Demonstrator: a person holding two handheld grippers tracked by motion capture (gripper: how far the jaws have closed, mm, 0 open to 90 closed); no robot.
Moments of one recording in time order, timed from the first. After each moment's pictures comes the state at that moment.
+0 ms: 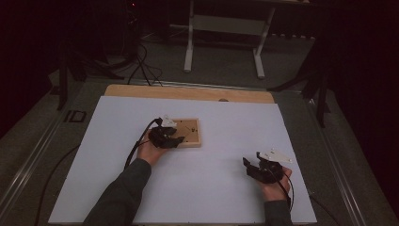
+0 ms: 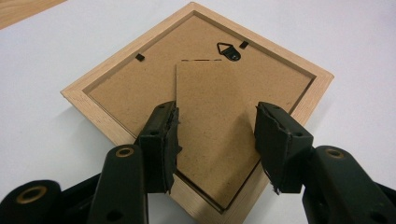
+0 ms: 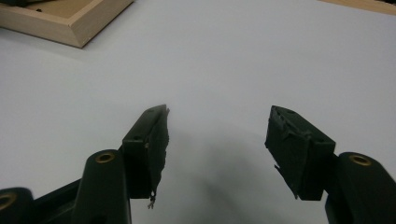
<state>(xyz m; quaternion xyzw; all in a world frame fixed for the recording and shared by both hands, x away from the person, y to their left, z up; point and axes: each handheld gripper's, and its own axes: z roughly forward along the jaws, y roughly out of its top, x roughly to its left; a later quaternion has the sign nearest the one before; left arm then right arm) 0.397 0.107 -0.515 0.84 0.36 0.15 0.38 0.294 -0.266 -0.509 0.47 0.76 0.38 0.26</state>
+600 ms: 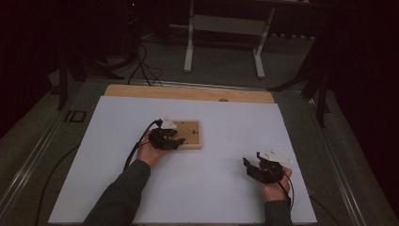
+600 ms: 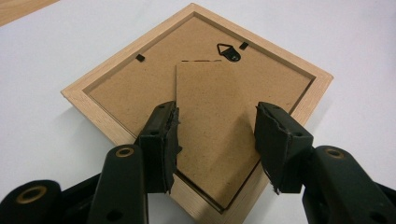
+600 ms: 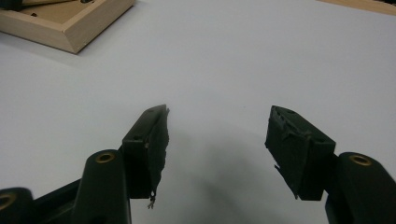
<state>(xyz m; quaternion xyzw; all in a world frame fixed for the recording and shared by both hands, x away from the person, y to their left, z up) 0.391 0.106 -0.516 0.84 0.35 0.15 0.39 0.294 -0.266 -0.509 0.47 0.76 0.38 0.26</state>
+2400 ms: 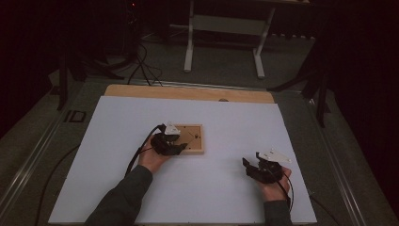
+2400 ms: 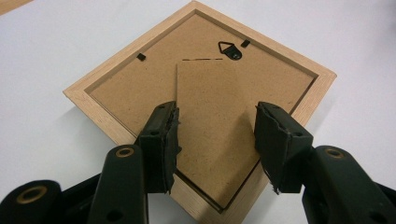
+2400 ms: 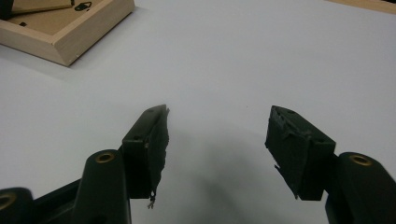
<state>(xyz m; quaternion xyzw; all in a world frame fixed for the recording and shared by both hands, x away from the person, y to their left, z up) 0.373 0.095 -0.514 0.85 0.34 0.15 0.37 0.294 -0.265 -0.510 0.46 0.76 0.38 0.26</state>
